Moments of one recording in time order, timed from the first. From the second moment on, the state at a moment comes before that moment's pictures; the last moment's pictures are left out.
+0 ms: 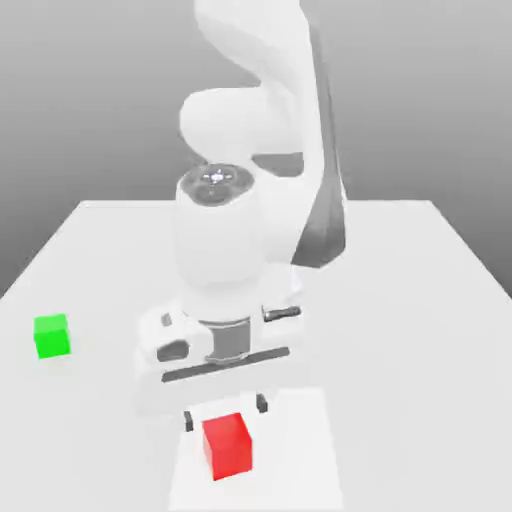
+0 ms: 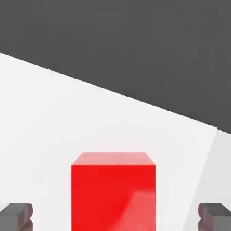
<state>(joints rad) 0.05 0.27 -0.11 -2.60 0.11 2.87 0.29</state>
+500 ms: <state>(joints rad) 0.02 0.10 -0.17 -2.63 0.03 2.74 0.38</state>
